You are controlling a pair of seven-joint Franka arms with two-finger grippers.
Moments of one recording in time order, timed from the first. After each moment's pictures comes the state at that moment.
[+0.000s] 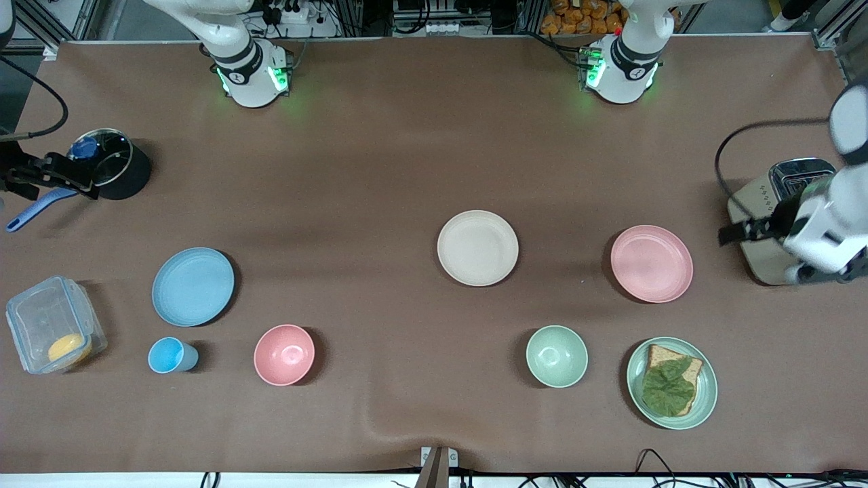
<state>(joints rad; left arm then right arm) 0.13 0.31 -0.16 -1.57 0.07 1.76 -0.17 -0.11 0.07 0.05 -1.53 0.00 1.55 -0.06</state>
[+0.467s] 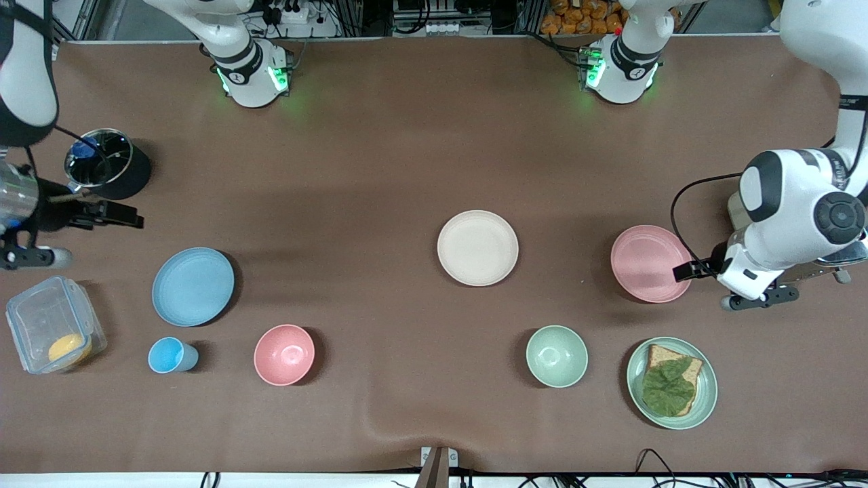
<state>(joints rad) 0.19 0.36 -0.15 -1.94 0.07 2.25 -0.18 -0.12 0.25 0.04 -1.53 0.09 1.56 -0.06</state>
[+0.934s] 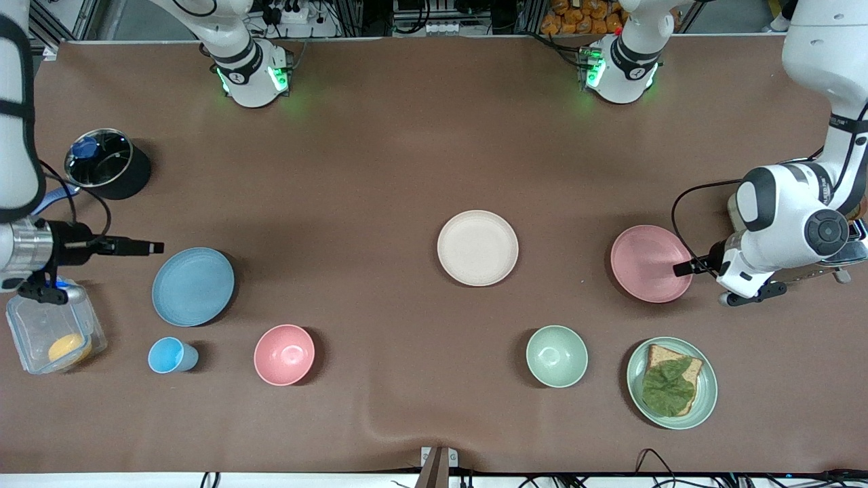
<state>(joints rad) 0.27 0.47 -0.15 -1.96 0.07 2.30 -0.17 -0.27 0.47 0.04 -1.52 0.34 1.57 -0.06</state>
